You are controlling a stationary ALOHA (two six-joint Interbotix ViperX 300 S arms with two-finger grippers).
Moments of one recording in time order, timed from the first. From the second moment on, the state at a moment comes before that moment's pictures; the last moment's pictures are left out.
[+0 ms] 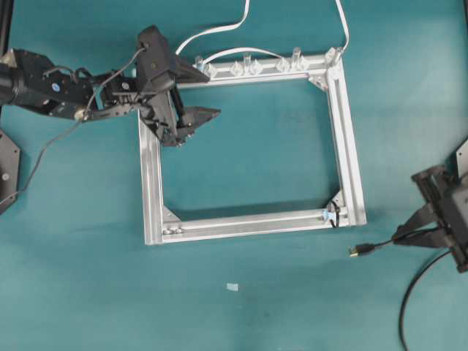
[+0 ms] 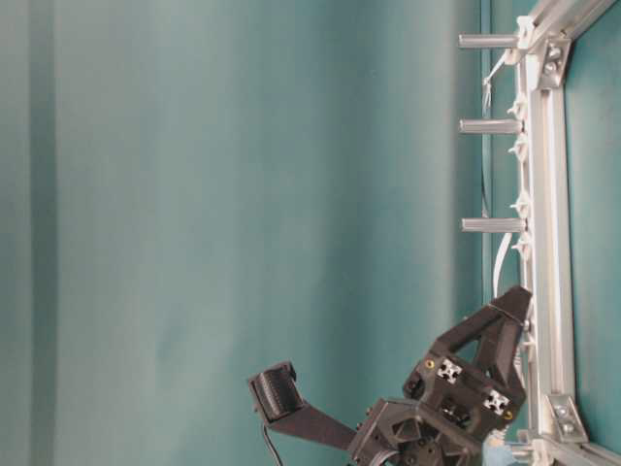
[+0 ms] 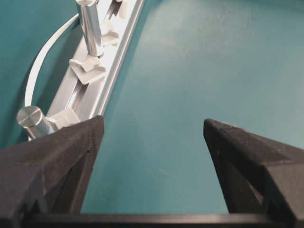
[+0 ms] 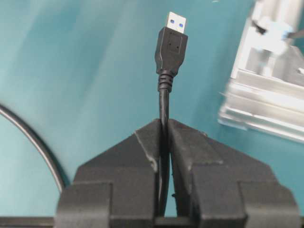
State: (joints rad) left arm 0.28 0.09 0.84 -0.07 -0.41 -0.01; right arm 0.45 -0.66 1.37 0.56 -0.08 -0.31
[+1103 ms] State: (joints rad) left arm 0.28 0.09 0.83 -0.07 -0.41 -0.01; right arm 0.26 -0.79 1.42 0.51 -0.05 -0.31
